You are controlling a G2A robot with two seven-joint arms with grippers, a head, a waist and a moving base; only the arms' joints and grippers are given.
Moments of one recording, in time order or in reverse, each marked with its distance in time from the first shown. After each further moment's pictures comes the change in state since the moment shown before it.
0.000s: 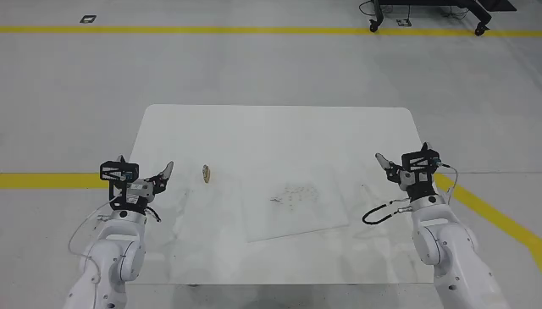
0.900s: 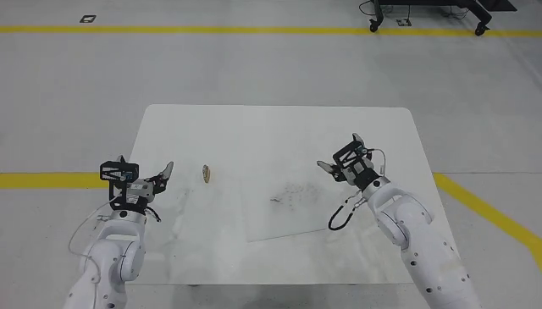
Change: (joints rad) left arm 0.000 0.000 0.000 0.000 0.000 0.000 0.000; right arm 0.235 -0.017 -0.267 0.070 -0.129 -0.230 0.173
